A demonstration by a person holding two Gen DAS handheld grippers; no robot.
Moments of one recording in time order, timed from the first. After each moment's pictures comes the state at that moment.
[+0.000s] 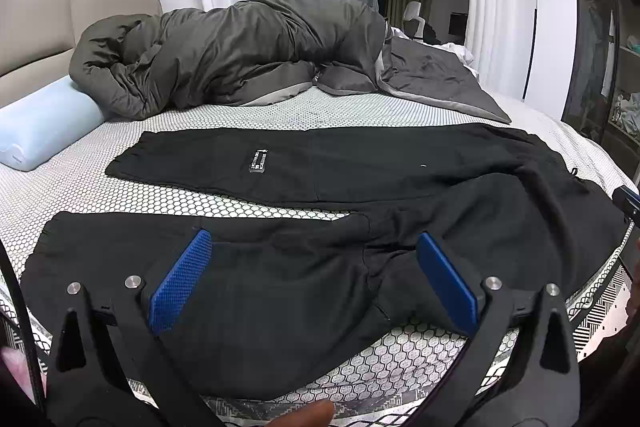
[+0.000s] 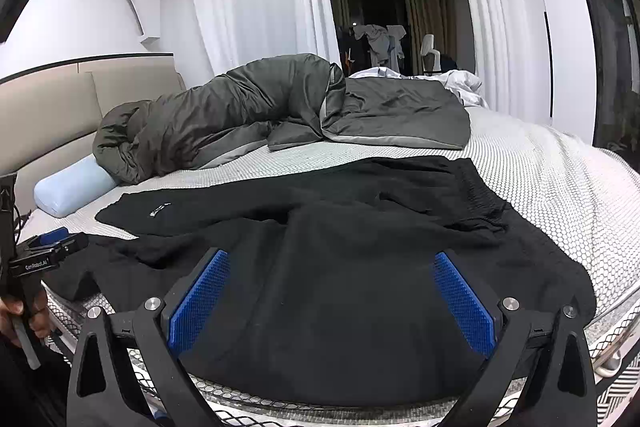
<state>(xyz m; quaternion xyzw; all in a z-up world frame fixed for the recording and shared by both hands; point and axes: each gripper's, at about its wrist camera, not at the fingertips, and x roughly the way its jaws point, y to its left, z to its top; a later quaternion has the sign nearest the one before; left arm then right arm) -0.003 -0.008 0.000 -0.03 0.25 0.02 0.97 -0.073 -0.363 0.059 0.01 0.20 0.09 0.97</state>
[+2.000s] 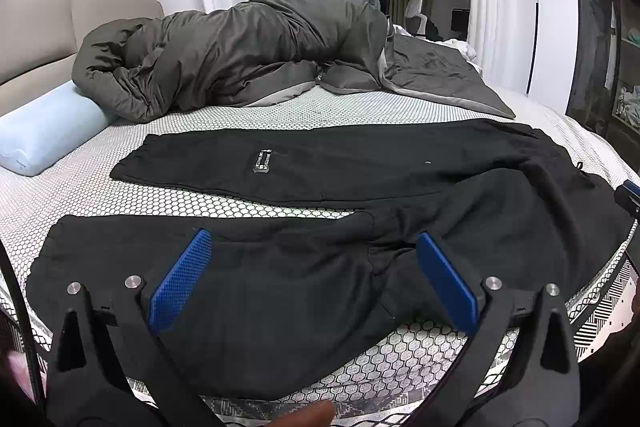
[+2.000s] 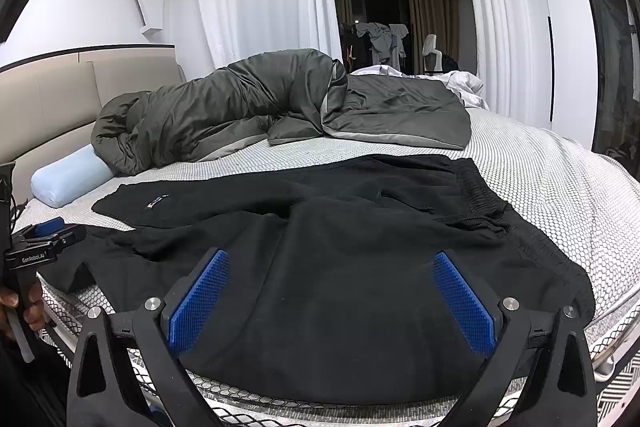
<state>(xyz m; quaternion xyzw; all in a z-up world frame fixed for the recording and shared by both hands) -0.004 -0.003 0.000 -0.03 0.25 0.02 0.97 -0.073 -0.362 0.055 0.00 0.21 0.09 0.97</state>
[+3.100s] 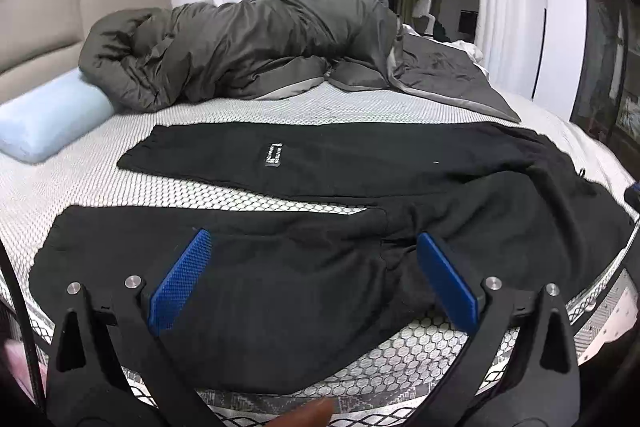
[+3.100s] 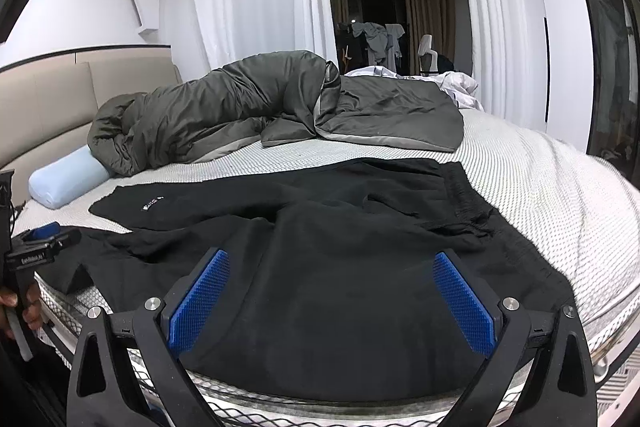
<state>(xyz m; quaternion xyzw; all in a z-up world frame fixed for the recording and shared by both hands) -0.003 0.017 -0.002 -0.05 0.26 0.04 0.96 -0.074 -0.377 0.067 -0.01 0.21 0.08 0.97</state>
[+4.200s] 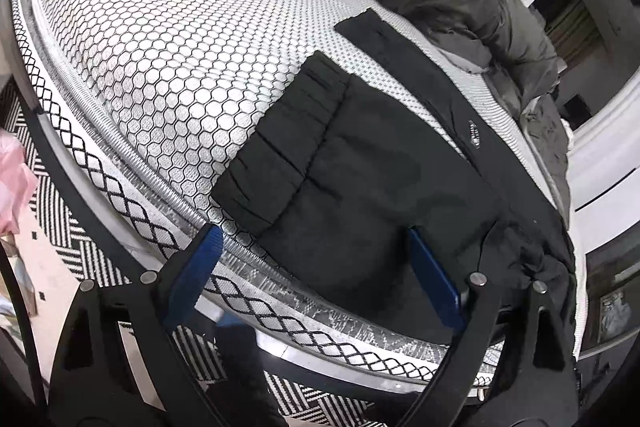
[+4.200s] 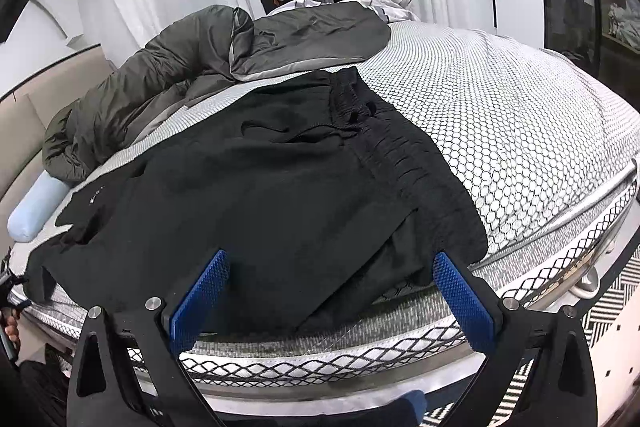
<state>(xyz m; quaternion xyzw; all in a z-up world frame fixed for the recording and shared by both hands) -0.059 0.263 -0.071 -0.34 0.39 0.17 0.84 -0.068 -0.502 0.028 0.09 0.34 0.00 0.94</state>
